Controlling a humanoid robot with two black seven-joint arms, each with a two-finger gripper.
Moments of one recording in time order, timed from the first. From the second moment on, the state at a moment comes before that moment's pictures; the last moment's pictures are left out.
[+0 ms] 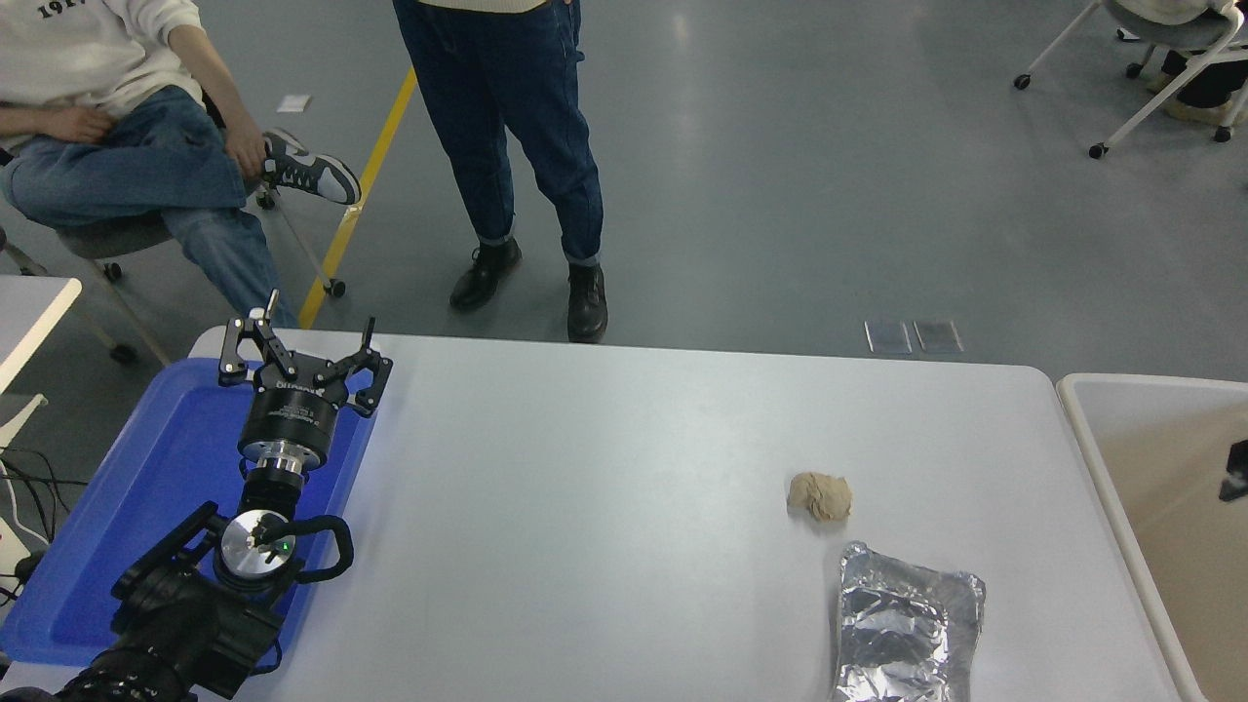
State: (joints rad) left arm -0.51 0.13 -1.12 -0.54 -0.09 -0.62 -0.35; right arm 1.94 -0.82 -1.46 1.11 -0.37 0.72 0.12
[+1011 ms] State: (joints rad) left arm -0.50 0.13 -1.12 -0.54 -0.09 -0.62 -0.35; right arm 2.34 -0.34 -1.30 1.38 -0.37 0.78 0.12
